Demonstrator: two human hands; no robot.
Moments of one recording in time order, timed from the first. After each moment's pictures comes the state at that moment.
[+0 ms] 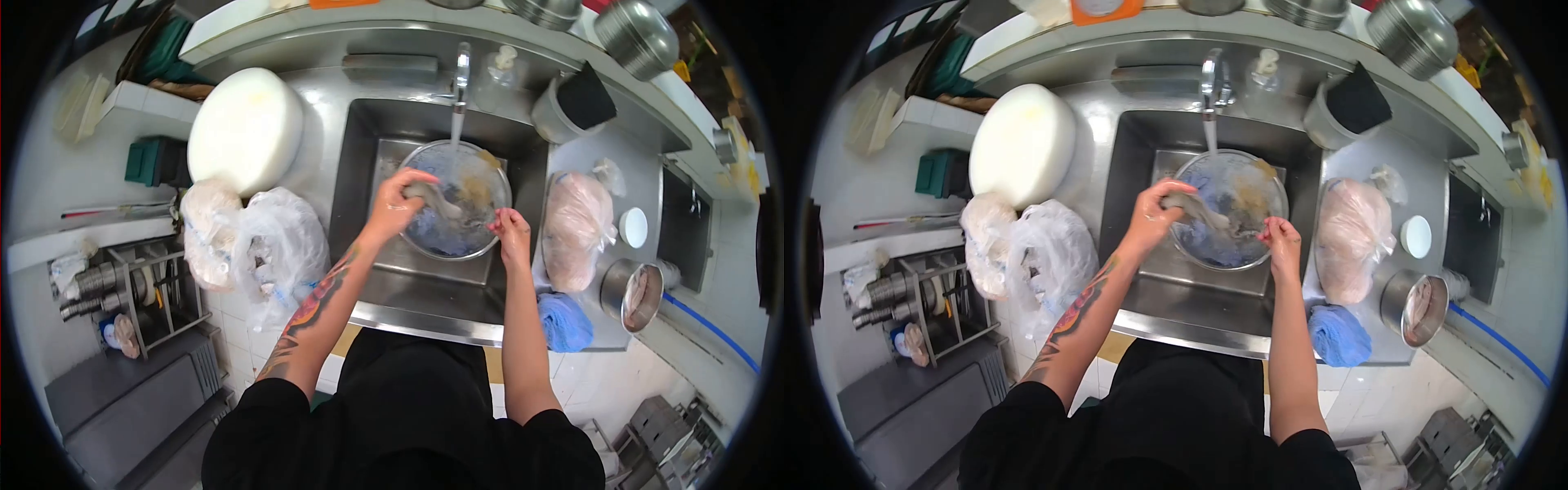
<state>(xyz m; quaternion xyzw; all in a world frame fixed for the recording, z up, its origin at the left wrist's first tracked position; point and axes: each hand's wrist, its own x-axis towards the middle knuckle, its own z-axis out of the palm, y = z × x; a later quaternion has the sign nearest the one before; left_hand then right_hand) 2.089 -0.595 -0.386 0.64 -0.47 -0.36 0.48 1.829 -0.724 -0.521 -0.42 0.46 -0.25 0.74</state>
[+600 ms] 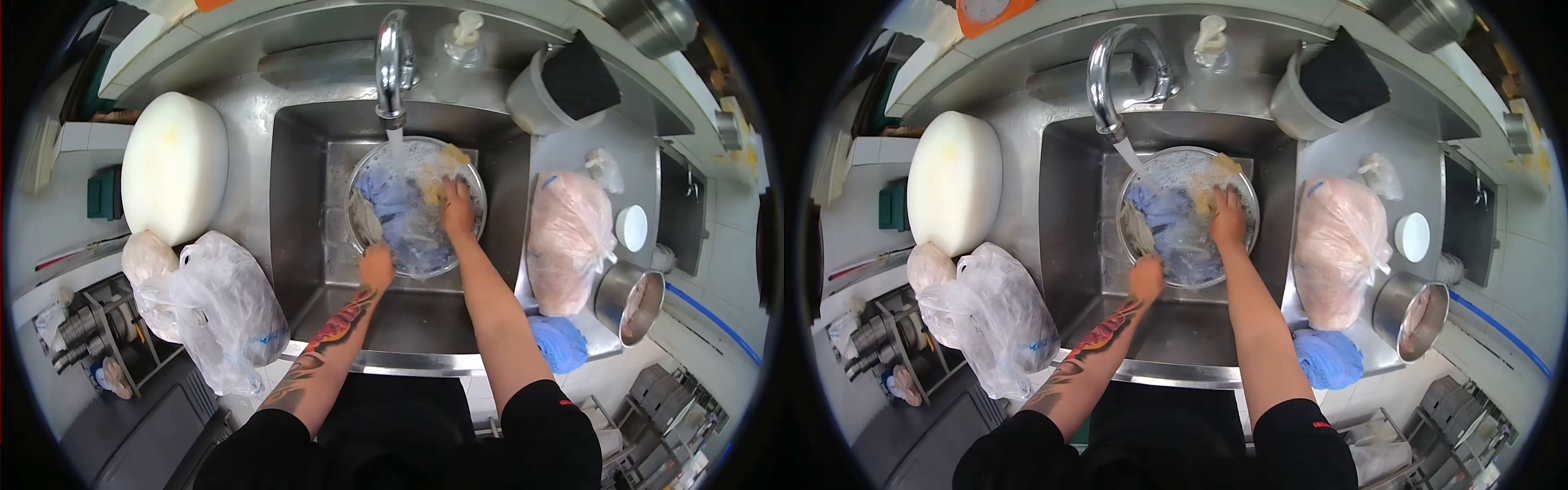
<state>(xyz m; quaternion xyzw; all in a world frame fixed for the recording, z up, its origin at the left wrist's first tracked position) 2.004 -0.535 -0.657 0.86 -0.41 -0.28 0.08 1.894 -0.763 -0.663 -0.84 0.44 -0.21 0.23</state>
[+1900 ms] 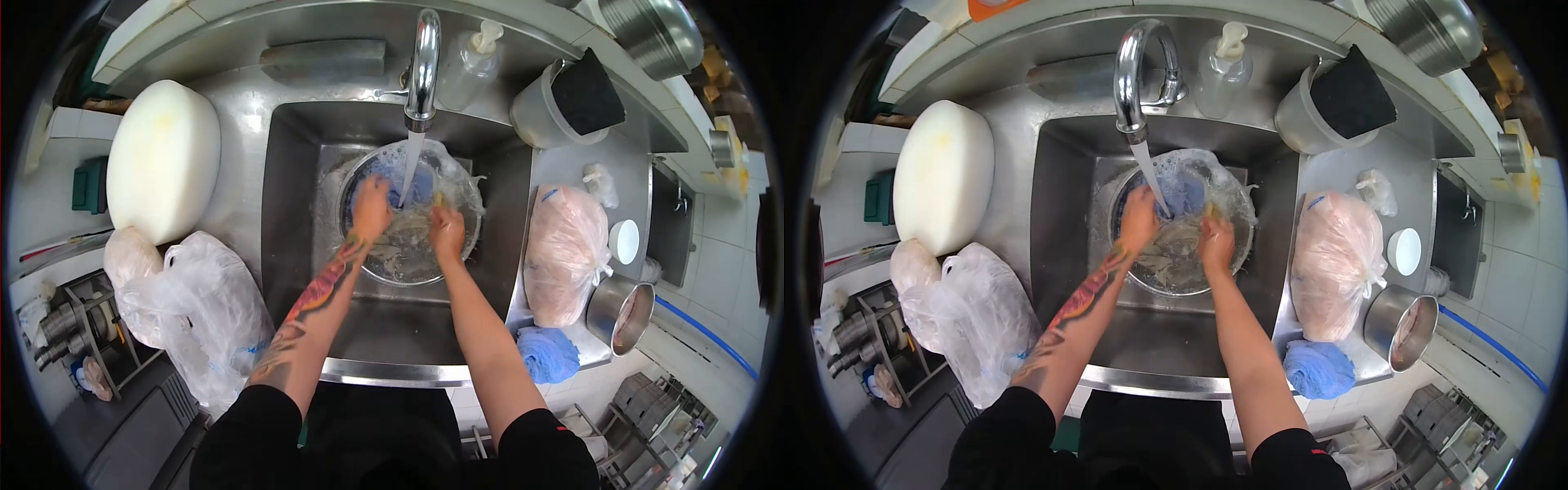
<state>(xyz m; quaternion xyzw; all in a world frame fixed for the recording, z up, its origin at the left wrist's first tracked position) 2.086 -0.657 -0.661 0.78 -0.53 -0.15 0.29 1.890 -0.736 -0.669 -0.80 0.50 -0.20 0.26</state>
